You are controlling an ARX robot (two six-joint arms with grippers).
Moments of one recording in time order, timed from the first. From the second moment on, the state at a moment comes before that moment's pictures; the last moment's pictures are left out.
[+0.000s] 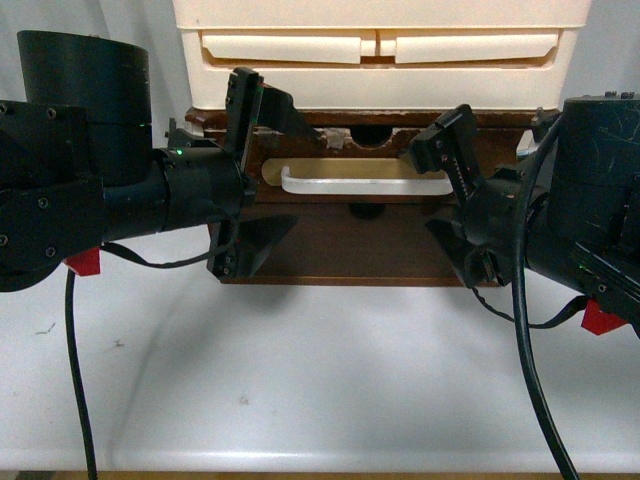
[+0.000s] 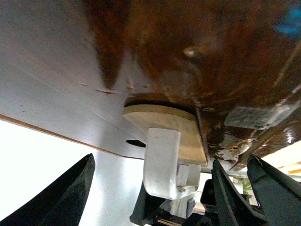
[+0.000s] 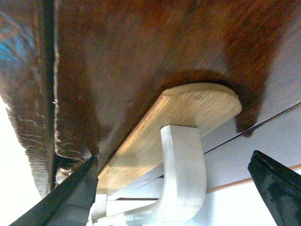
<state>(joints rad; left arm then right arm) -0.26 2.12 1.05 0.79 0.44 -1.31 0.27 2.20 1.02 0.96 -0.20 1.13</state>
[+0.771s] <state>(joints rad) -0.26 1.66 0.44 0.82 0.45 -1.30 0.41 1.91 0.41 1.25 -0.25 1.28</state>
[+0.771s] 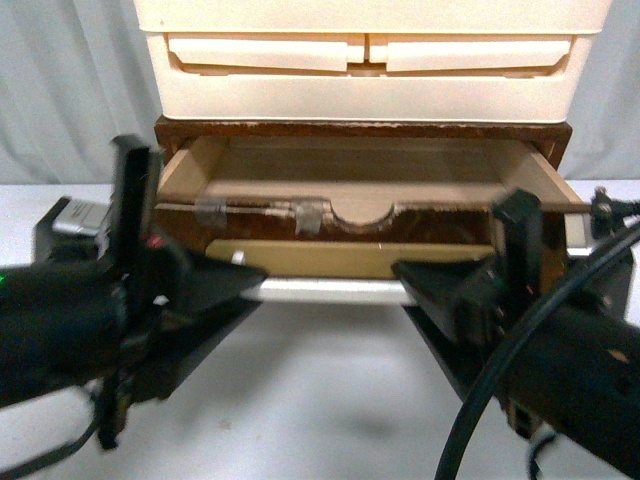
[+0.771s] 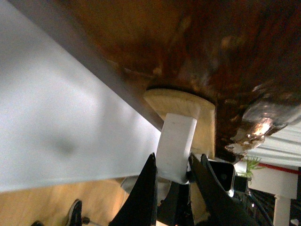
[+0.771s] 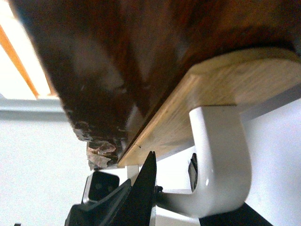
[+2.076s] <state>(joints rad) 0.00 0.65 0.01 0.62 0.00 -0.02 0.13 0.67 0.00 0.70 0.13 0.01</state>
